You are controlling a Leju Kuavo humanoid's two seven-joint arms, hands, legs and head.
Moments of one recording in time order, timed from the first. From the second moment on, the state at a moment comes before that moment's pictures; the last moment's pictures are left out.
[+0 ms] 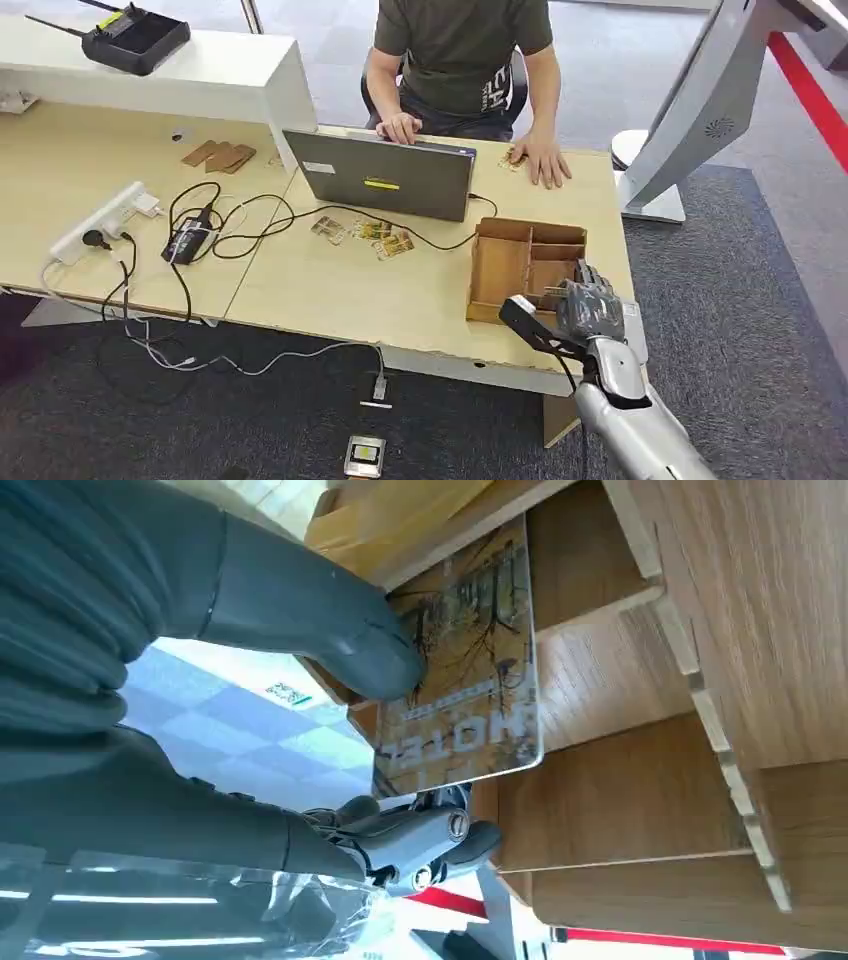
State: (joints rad) left arm -0.18 0.21 -1.05 -0.22 0.91 0.02 -0.03; right arm -0.54 -0.17 0.77 -0.86 0.98 -0.26 0.37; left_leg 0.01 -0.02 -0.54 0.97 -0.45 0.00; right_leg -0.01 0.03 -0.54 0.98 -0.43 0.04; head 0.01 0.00
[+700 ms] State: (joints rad) left arm -0.18 0.21 -1.05 -0.22 0.92 0.02 -0.04; right arm -0.59 -0.17 0.80 -0.82 0.92 -0.31 0.38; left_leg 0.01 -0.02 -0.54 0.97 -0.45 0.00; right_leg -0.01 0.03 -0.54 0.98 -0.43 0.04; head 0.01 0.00
